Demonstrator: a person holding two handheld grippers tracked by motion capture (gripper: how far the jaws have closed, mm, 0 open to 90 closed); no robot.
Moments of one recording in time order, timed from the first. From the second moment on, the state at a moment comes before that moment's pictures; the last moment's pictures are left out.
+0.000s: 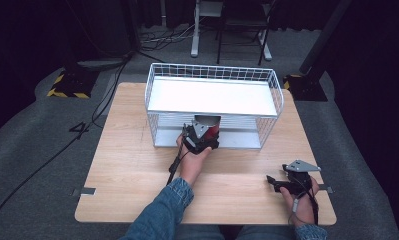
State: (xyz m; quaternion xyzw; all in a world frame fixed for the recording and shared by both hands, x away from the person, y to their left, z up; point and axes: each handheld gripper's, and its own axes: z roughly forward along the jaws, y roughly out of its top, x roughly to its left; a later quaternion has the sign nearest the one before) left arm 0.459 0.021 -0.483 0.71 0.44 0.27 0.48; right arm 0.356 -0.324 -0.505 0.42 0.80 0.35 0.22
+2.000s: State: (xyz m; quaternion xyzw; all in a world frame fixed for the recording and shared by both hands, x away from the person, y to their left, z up) left arm 0.461 0.022 -0.489 0.72 0.44 0.27 0.46; right arm 0.355 -0.323 -0.505 0.42 0.81 0.35 0.23
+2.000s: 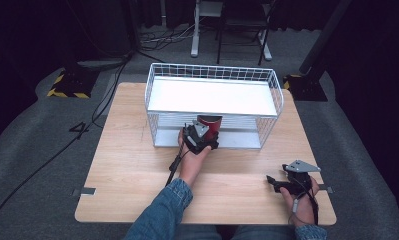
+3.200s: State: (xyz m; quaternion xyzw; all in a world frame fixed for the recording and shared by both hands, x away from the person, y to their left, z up) left arm 0.374 0.093 -0.446 0.75 0.40 0.23 0.48; right arm 0.357 -0.323 -0.505 0.43 0.80 0.35 0.22
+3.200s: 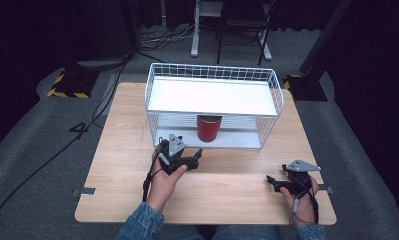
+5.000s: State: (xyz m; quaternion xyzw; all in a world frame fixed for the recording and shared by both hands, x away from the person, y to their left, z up) left arm 0.319 0.230 -0.494 0.81 0.46 0.14 0.35; right arm 0.359 -0.322 -0.505 0.43 0.81 0.36 0.20
